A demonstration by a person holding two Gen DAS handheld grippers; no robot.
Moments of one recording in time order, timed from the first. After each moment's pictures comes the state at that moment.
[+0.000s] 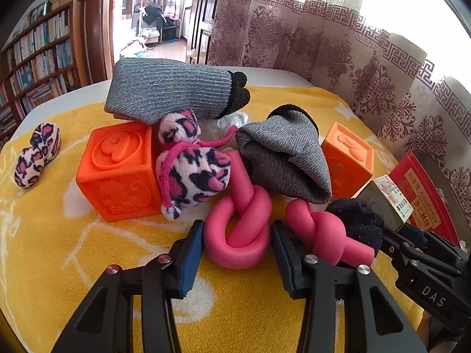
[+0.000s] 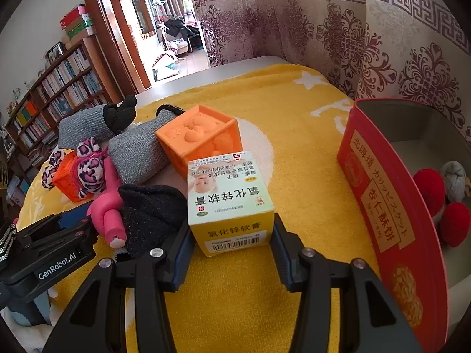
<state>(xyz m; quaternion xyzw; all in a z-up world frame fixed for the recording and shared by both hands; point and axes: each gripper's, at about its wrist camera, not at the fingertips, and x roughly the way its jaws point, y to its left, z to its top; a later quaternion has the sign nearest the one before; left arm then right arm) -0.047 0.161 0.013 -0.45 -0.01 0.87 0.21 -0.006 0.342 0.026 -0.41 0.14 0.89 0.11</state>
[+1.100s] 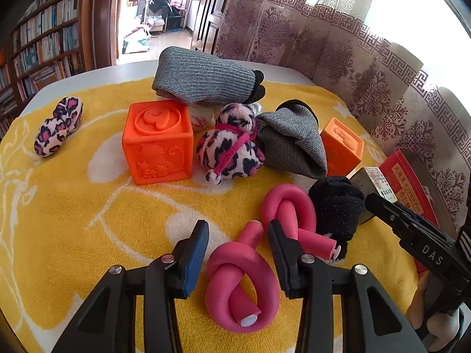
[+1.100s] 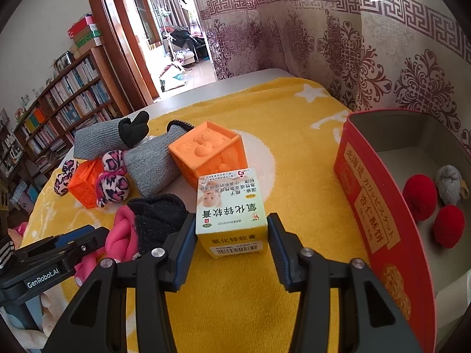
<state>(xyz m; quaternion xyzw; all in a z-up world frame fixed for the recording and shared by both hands) -0.020 0.128 0.030 -0.47 -0.03 0.85 0.21 0.003 0.346 0.037 -0.39 0.15 0.90 0.10</state>
